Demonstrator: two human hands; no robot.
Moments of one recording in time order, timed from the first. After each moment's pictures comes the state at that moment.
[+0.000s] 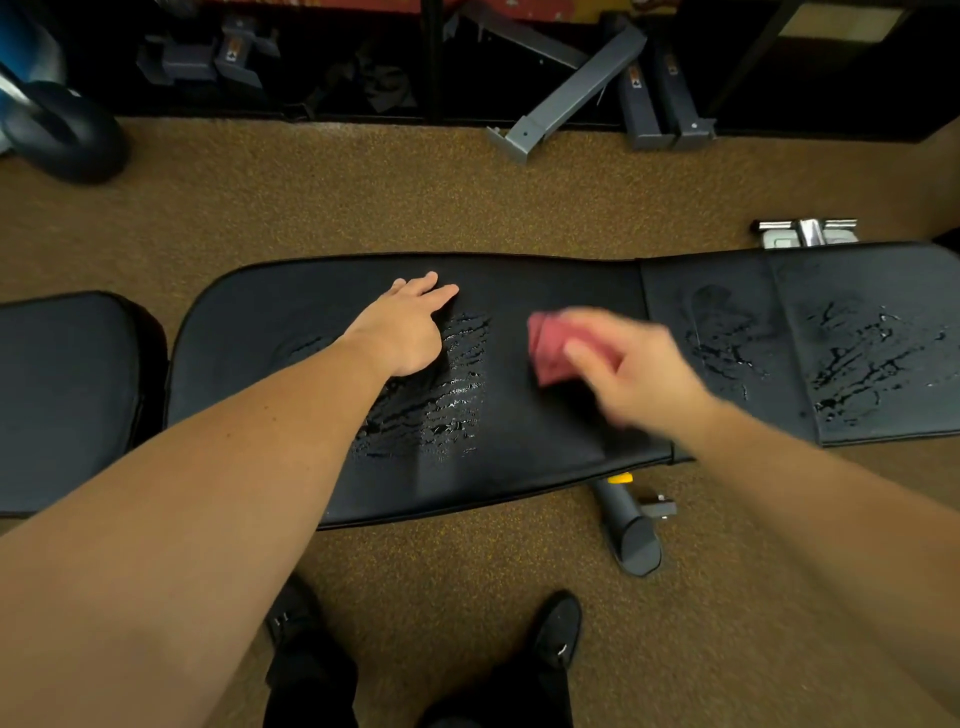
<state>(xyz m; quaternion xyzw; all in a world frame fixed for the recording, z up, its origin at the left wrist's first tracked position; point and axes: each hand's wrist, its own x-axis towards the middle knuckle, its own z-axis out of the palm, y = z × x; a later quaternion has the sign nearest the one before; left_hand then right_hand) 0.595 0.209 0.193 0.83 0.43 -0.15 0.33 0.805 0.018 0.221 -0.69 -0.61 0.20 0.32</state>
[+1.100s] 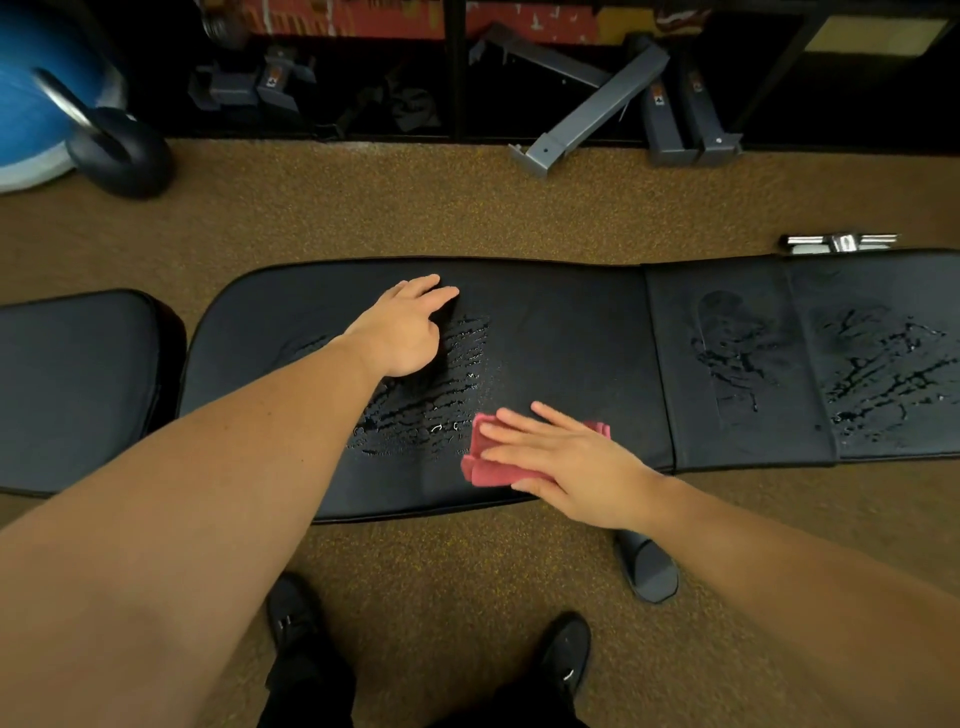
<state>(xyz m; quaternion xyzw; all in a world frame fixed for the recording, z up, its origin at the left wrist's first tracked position) 0.592 0.207 0.182 0.83 0.43 -0.13 0.32 0.765 -0.025 0.167 -0.54 -0.79 0.29 0.05</state>
